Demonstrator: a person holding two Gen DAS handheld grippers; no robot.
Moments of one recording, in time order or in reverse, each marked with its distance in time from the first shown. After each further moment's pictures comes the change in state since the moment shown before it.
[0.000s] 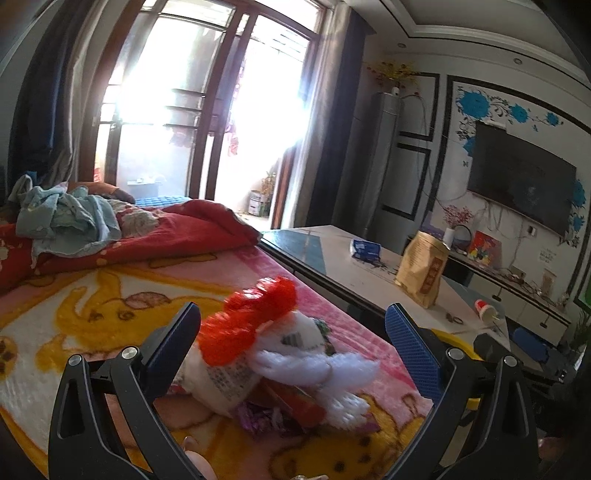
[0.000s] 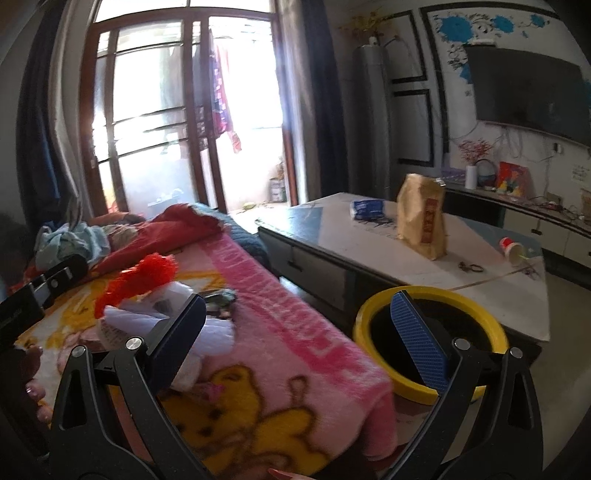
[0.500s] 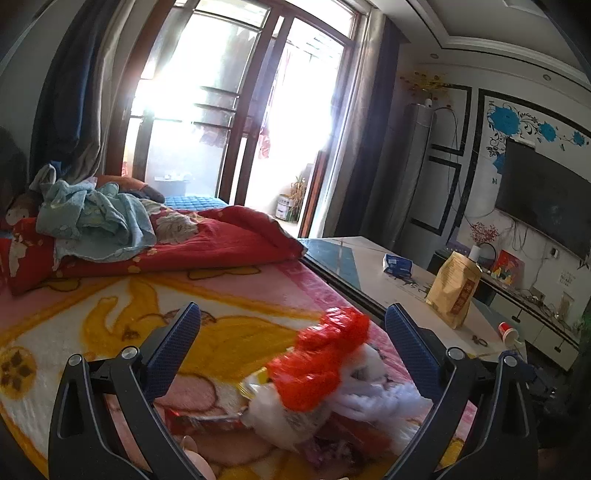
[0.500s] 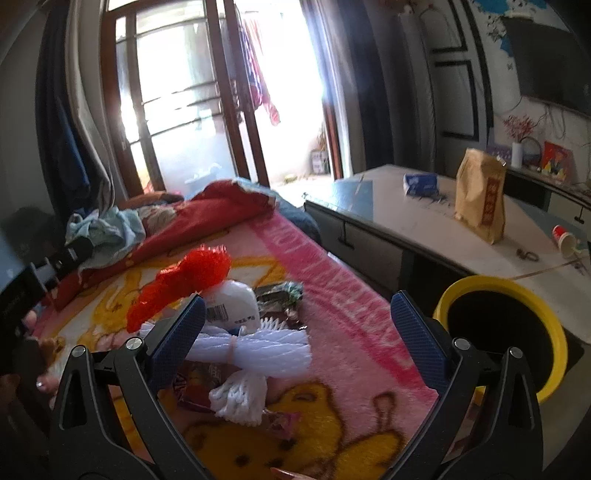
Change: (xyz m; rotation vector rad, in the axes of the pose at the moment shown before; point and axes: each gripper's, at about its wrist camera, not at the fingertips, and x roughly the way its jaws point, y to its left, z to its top) left arm 0.021 0.067 0.027 -0.062 -0.005 0.080; right arm 0.057 0.050 0.014 0.003 0.135 0.155
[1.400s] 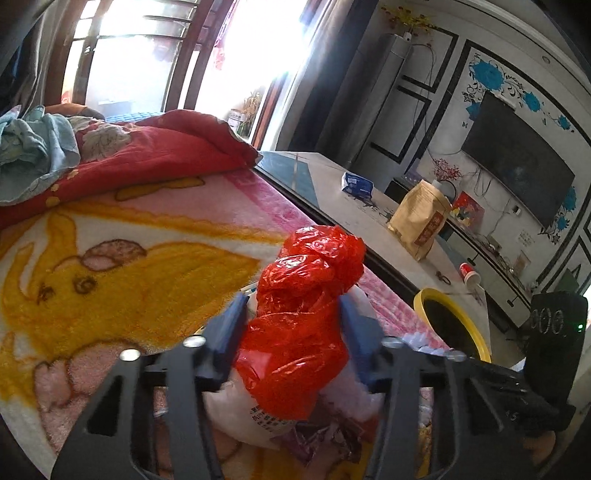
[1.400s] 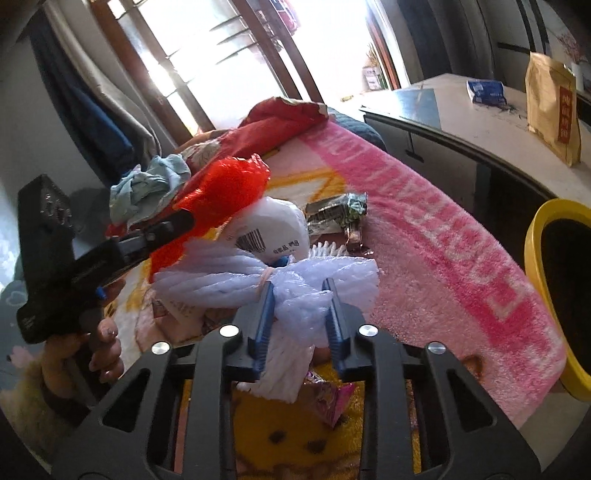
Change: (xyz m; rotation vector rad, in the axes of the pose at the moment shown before) left arm 0.094 0.002 -0.028 -0.005 0.352 -0.222; right arm 0.051 -0.008 -0.021 0.085 0.305 0.296
